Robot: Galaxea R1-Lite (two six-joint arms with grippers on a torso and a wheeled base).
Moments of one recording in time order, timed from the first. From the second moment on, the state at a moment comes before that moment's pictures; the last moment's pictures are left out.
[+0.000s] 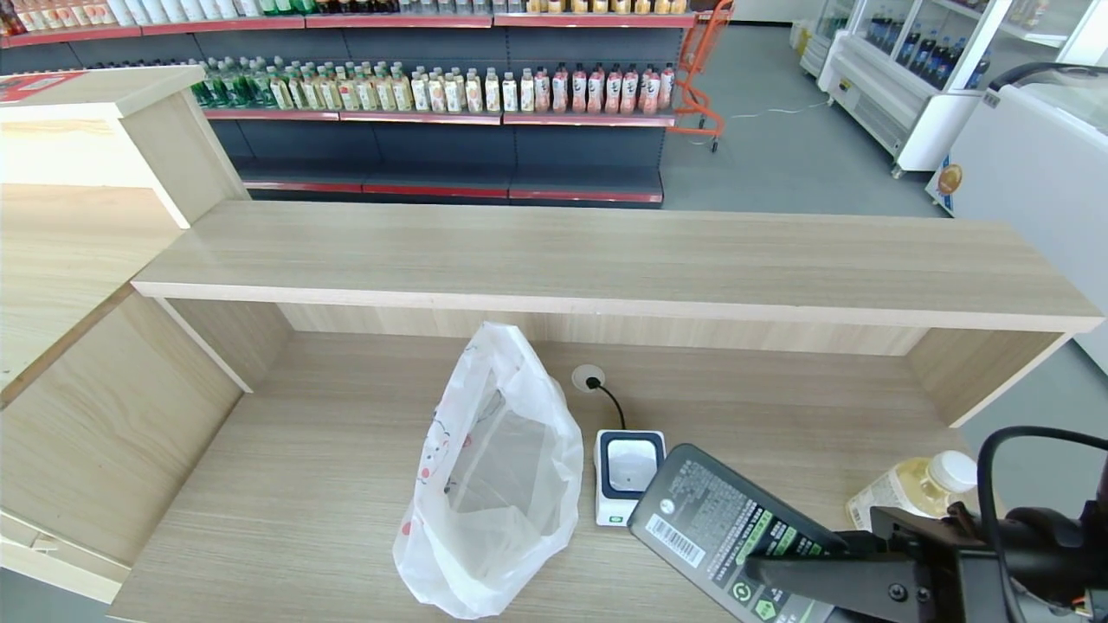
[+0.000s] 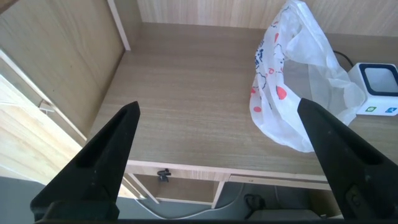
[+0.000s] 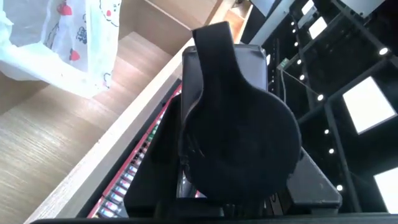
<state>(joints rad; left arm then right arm) 0.00 0.00 0.00 0.00 -0.01 -0.01 0.61 1.28 -0.37 -0.68 0.67 -2.60</state>
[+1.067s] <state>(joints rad) 0.00 0.00 0.00 0.00 -0.01 -0.01 0.59 1.22 -0.40 -0.67 0.55 -2.17</state>
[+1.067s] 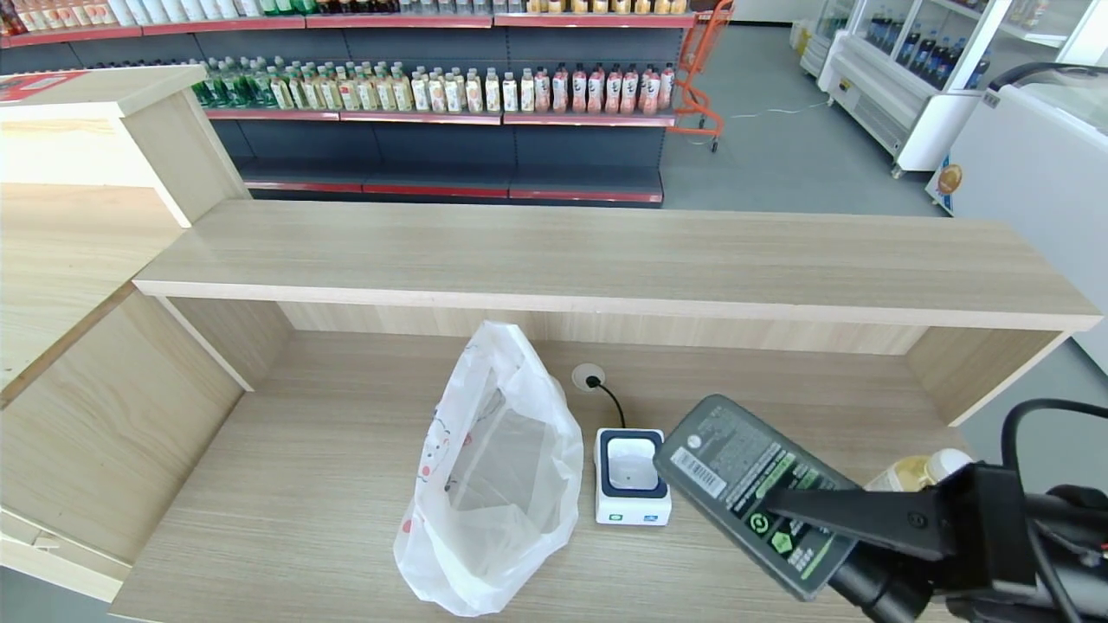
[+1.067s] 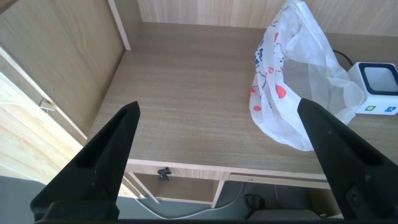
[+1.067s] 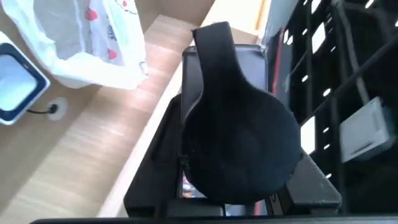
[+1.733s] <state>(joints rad) 0.00 0.00 0.00 0.00 -0.01 -0.01 0.38 1.14 -0.38 -0.60 0.01 -0.59</state>
